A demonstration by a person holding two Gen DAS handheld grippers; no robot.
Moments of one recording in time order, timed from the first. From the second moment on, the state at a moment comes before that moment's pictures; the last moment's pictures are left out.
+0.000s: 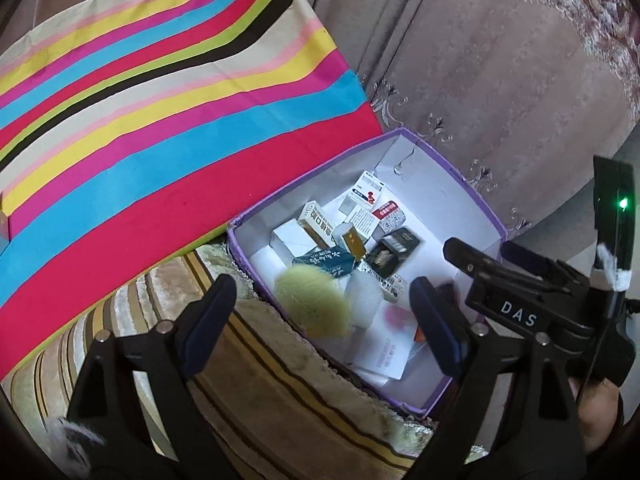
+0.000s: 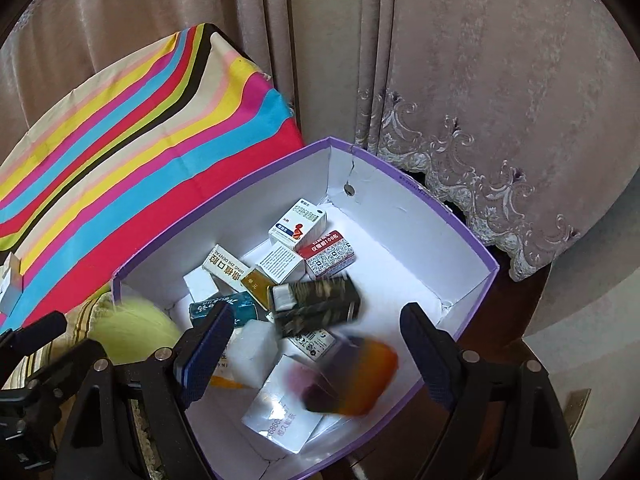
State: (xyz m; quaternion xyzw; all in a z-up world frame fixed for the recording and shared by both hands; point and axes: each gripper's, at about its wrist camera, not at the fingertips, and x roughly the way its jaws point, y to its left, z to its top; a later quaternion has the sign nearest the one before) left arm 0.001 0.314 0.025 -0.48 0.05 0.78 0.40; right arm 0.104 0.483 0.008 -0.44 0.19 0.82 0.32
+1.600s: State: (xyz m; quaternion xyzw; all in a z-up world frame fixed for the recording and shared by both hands) left arm -0.072 0.108 0.026 -0.47 -0.11 0.85 0.20; right arm 0.007 0.358 0.018 -0.47 0.10 0.86 0.19
